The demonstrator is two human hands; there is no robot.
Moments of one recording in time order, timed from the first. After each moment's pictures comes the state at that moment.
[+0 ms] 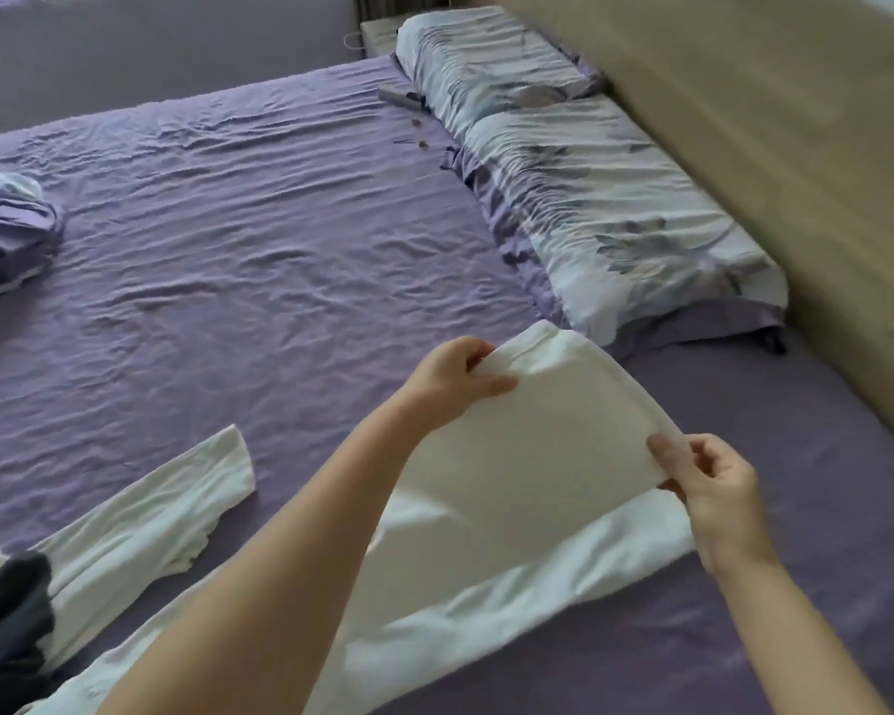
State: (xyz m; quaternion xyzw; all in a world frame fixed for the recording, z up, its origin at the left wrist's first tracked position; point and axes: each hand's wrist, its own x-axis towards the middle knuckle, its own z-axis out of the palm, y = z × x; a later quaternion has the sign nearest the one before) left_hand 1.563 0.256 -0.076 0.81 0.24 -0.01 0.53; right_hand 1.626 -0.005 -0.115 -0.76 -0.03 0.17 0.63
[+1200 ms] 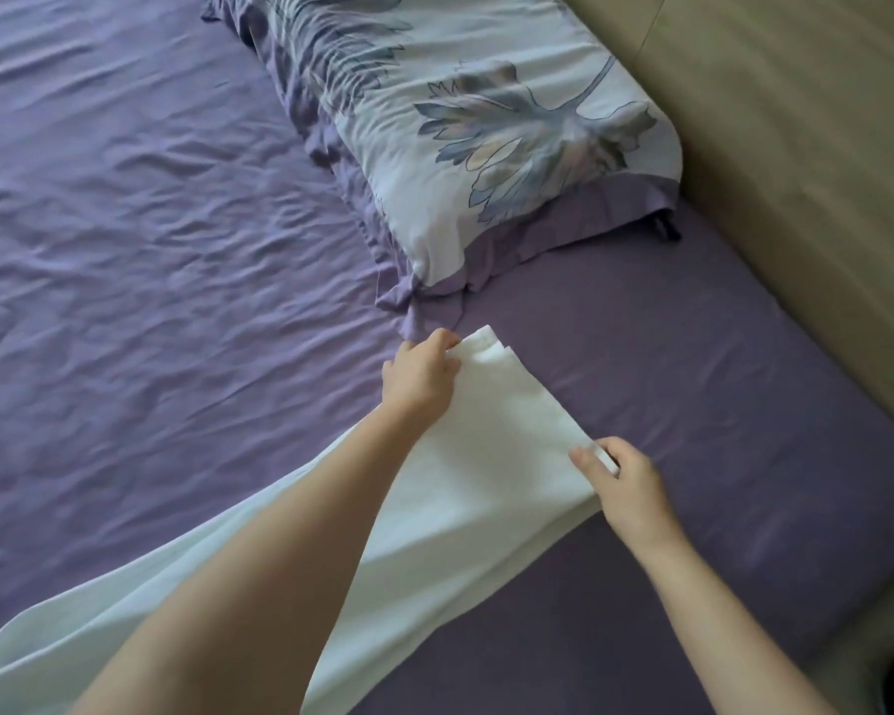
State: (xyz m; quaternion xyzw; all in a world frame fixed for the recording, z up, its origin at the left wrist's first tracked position) left_hand 1.730 0.141 -0.270 0.90 0.25 -0.15 0.32; right_hand 1.716 -0.101 -0.267 -0.89 0.04 0.24 0.39
